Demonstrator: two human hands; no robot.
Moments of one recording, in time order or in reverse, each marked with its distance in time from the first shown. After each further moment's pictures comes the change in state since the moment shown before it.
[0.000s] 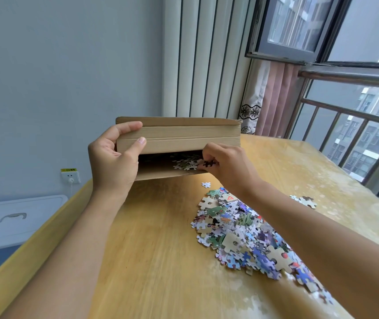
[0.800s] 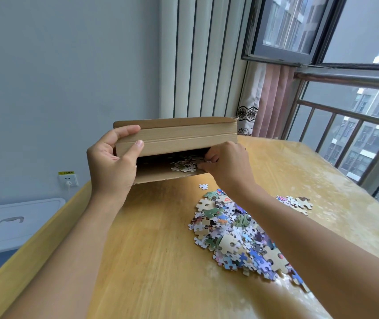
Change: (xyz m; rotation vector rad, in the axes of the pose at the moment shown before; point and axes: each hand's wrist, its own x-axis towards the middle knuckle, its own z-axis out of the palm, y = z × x) left_hand 0.000 -0.008 -0.001 0.041 -0.009 -0.012; right_hand 0.008 -0.010 0.002 -0.049 -0.032 0.489
